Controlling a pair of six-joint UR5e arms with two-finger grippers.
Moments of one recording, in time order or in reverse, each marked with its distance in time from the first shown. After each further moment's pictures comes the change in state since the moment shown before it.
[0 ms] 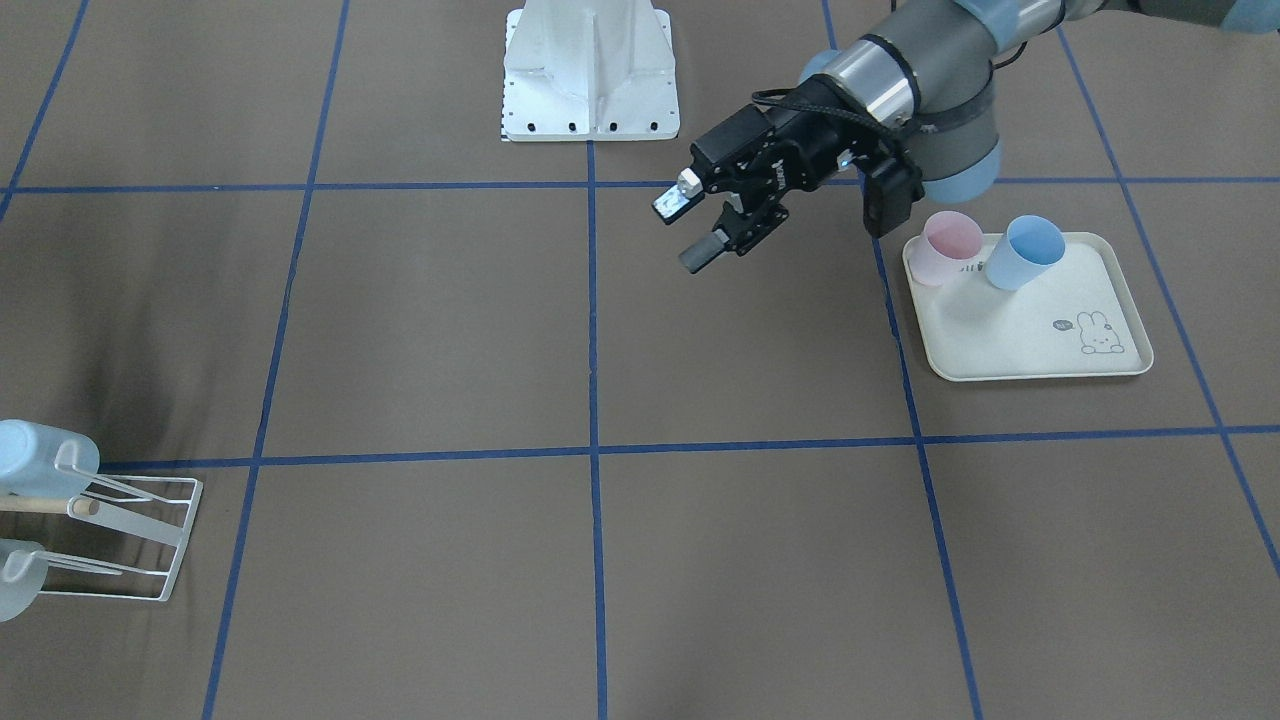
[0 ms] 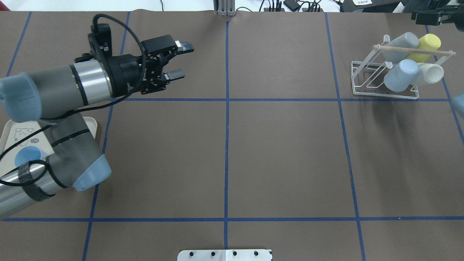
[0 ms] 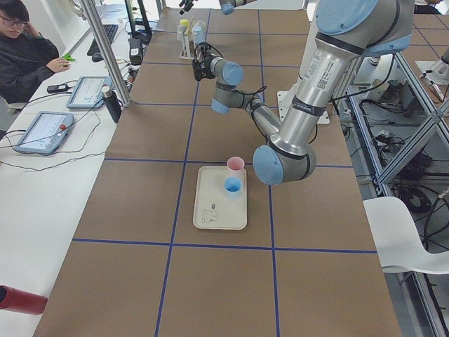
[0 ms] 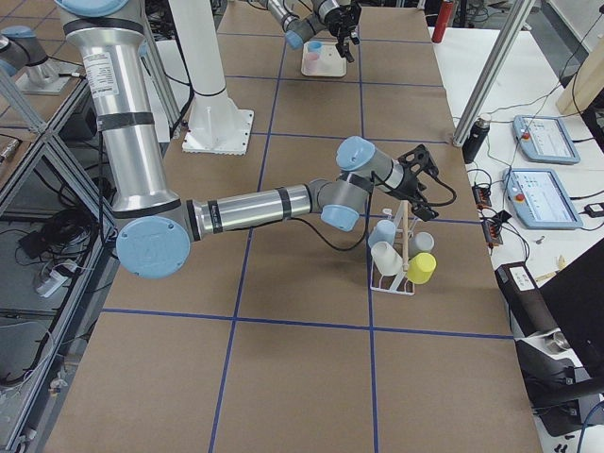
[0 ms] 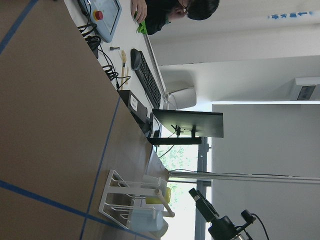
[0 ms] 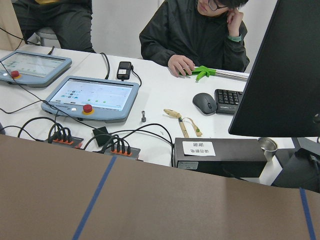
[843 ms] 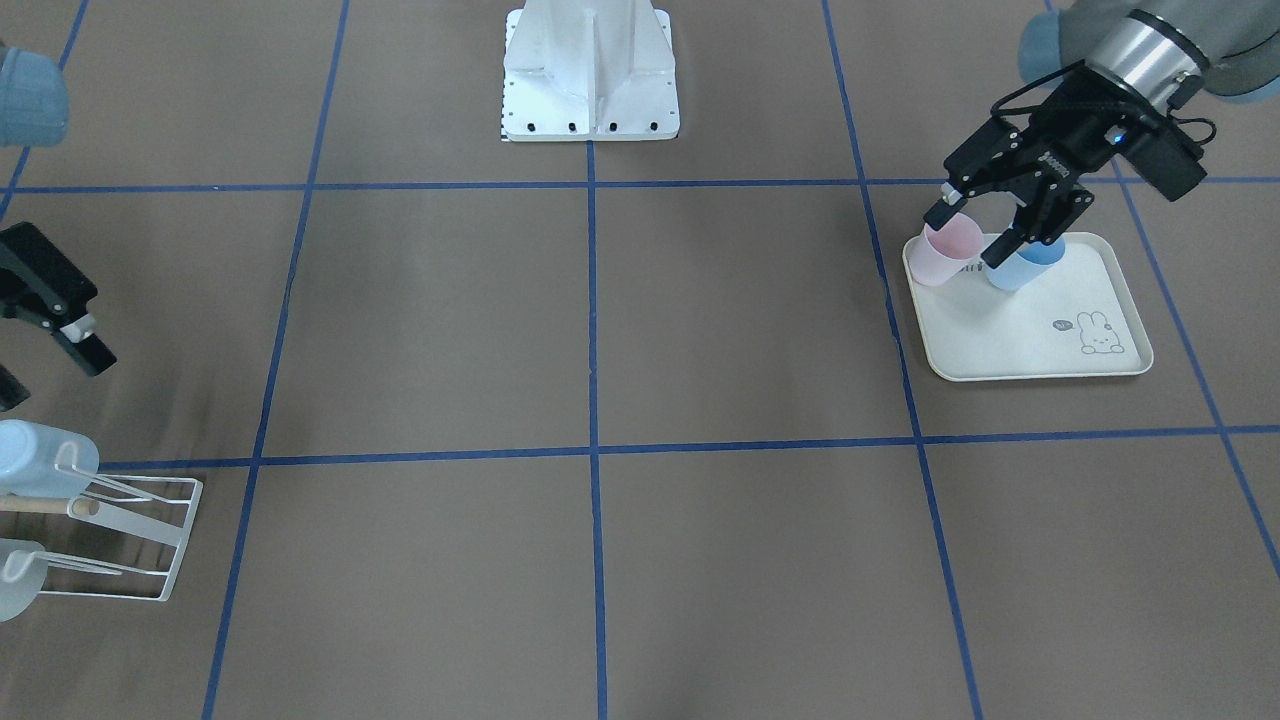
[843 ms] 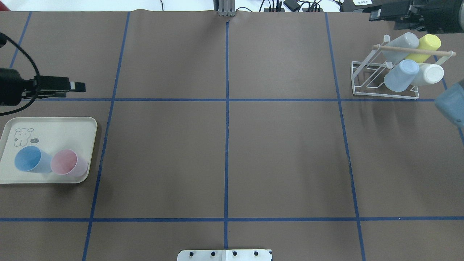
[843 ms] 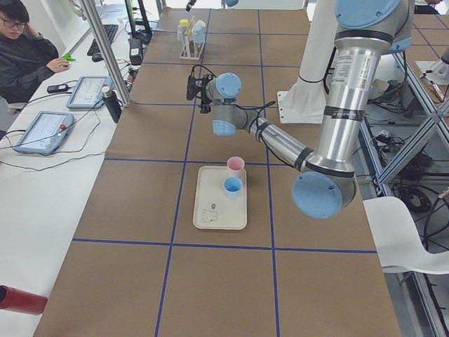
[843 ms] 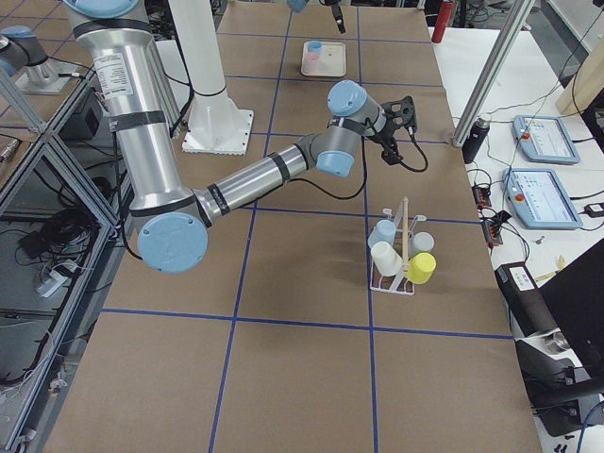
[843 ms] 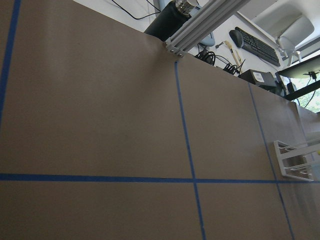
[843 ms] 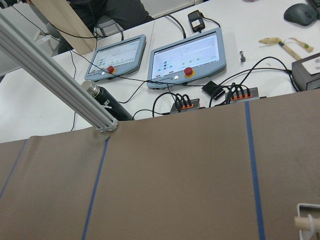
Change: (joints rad) left arm -0.283 0.448 -0.187 0.262 -0.437 0.642; right arm -0.095 0.063 0.208 -0.136 0.213 0.483
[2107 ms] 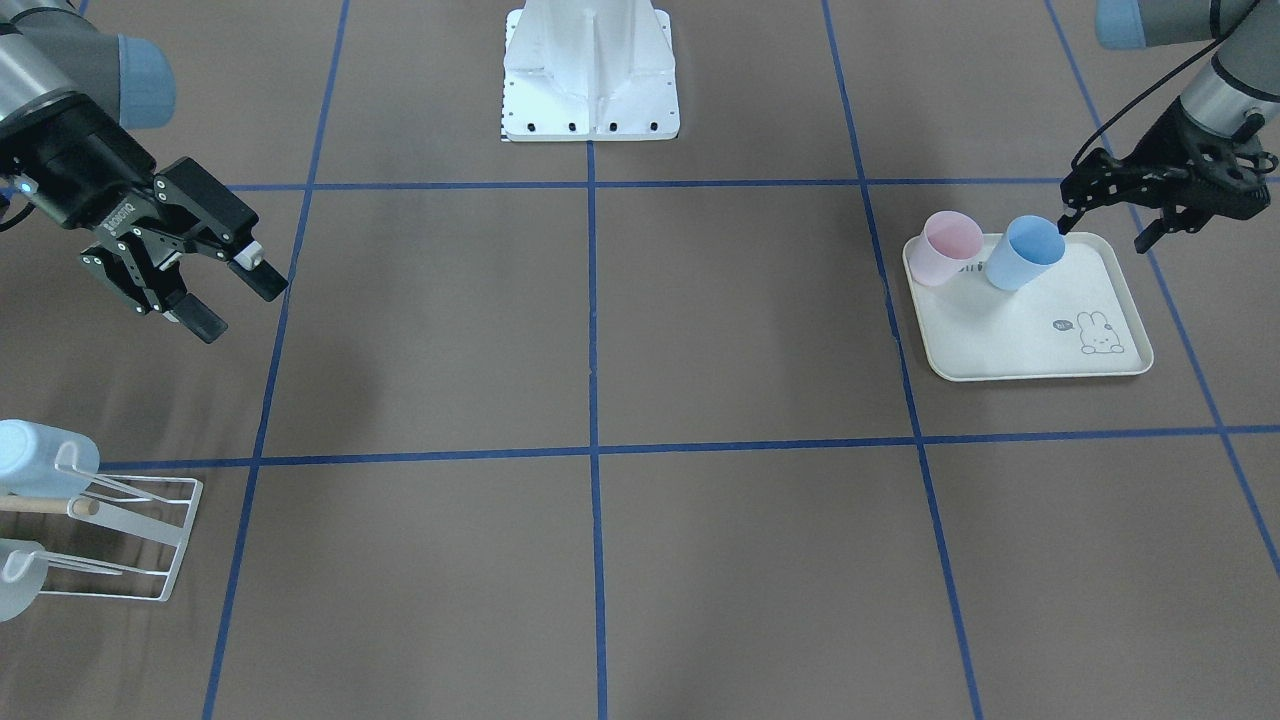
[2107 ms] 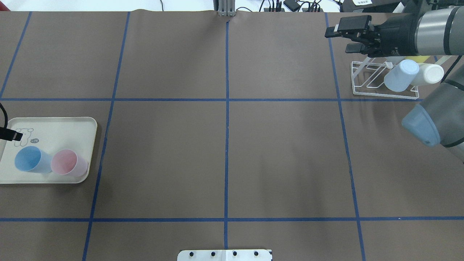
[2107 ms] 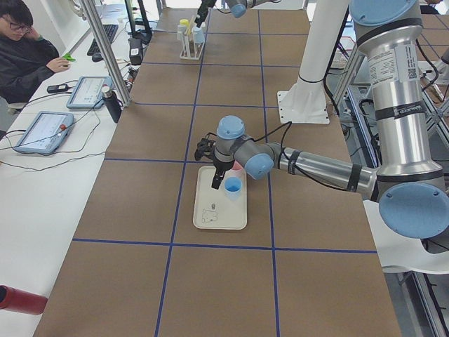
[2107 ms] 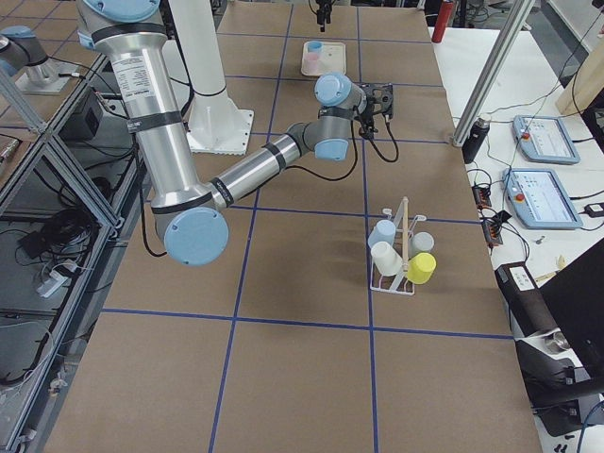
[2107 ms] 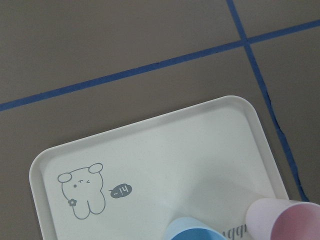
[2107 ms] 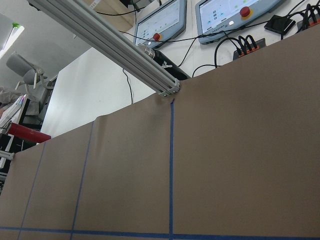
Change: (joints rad) left arm -0.064 0.172 -0.002 0.540 -0.036 0.688; right arm -0.134 0.038 0.019 0.122 -0.010 0.260
